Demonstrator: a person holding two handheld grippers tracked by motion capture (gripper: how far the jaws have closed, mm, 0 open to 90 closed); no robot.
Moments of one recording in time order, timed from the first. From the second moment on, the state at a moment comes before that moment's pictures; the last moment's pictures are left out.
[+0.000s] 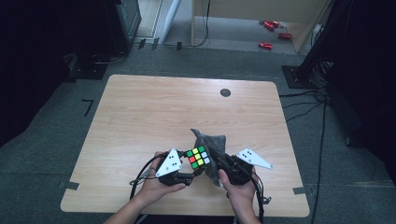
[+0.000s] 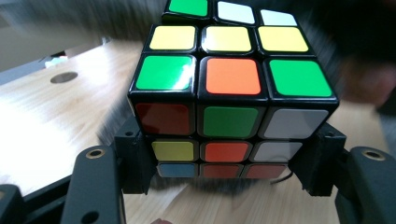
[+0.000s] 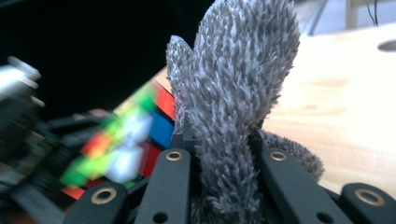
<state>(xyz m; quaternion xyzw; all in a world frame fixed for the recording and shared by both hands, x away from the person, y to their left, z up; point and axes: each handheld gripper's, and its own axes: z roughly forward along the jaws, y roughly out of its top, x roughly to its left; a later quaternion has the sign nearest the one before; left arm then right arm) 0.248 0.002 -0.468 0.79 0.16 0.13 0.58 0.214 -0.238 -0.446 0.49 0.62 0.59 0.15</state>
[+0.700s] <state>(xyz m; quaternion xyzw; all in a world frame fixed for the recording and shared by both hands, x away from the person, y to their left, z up) 0.258 0.011 -0.469 0.78 0.20 0.09 0.59 0.215 -0.244 -0.451 0.49 0.60 0.63 0.10</state>
